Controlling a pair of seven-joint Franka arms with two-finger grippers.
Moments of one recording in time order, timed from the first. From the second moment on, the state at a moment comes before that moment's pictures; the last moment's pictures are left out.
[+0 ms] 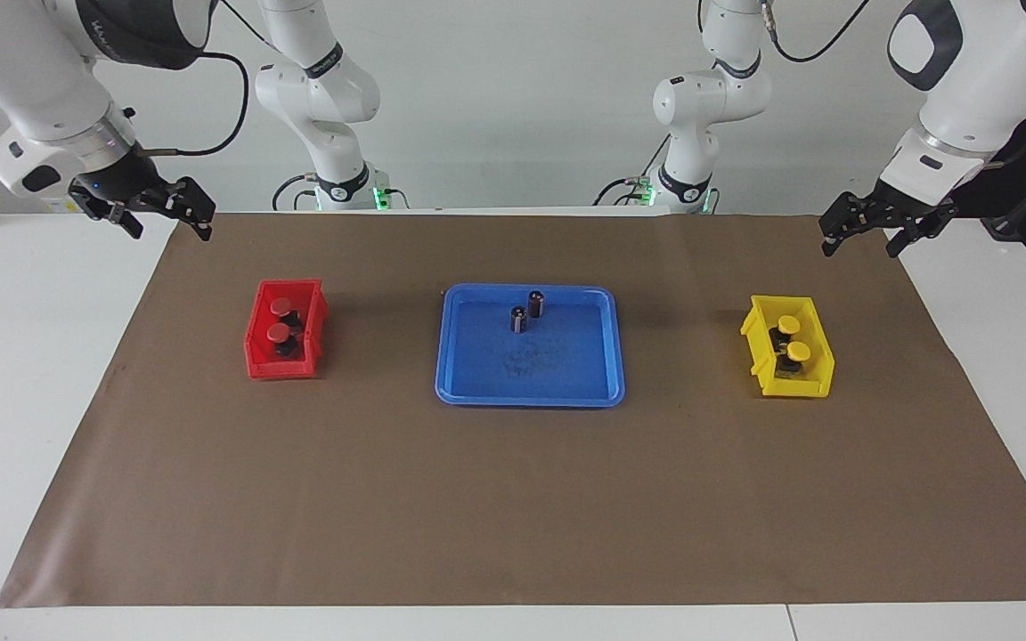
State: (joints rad) left arm 0.10 -0.06 -0.11 -1.70 0.01 1.61 0.12; right arm -0.15 0.00 0.01 -1.57 -0.03 1.43 -0.09
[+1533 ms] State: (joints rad) left arm 0.13 -0.14 -0.10 -1.94 0.01 1.77 0.21; right arm -0.04 0.04 0.02 -2.02 0.02 2.01 -0.09
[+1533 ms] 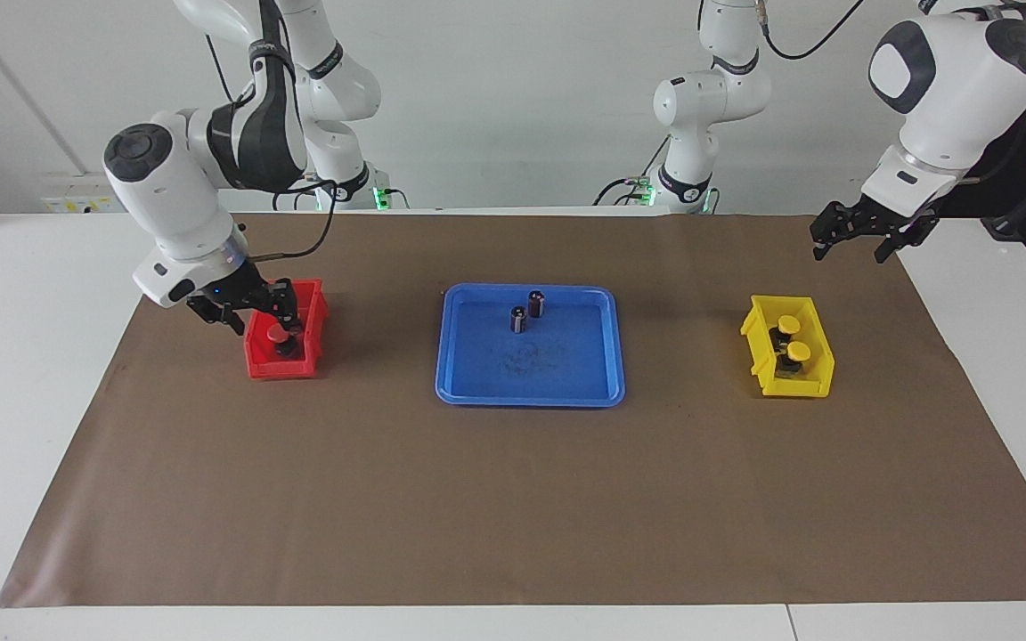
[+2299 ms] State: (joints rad) left arm 0.13 -0.07 -0.10 -2.09 0.01 1.98 0.22; right arm -0.08 0.04 0.02 -2.20 0.02 2.18 -0.10
